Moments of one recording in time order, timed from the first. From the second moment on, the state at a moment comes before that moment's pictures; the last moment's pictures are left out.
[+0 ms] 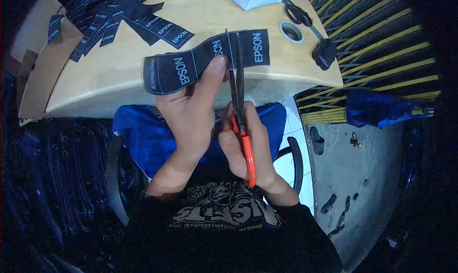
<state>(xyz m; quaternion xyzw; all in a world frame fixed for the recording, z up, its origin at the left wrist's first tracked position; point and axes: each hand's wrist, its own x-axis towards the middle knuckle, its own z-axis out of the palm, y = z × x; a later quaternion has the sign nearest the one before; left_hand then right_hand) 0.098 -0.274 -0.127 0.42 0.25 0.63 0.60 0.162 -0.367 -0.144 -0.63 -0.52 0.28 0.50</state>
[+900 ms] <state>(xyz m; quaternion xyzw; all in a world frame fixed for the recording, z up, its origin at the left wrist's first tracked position) 0.087 -0.273 -0.126 0.51 0.25 0.63 0.54 0.161 -0.361 -0.135 -0.58 -0.54 0.28 0.54</state>
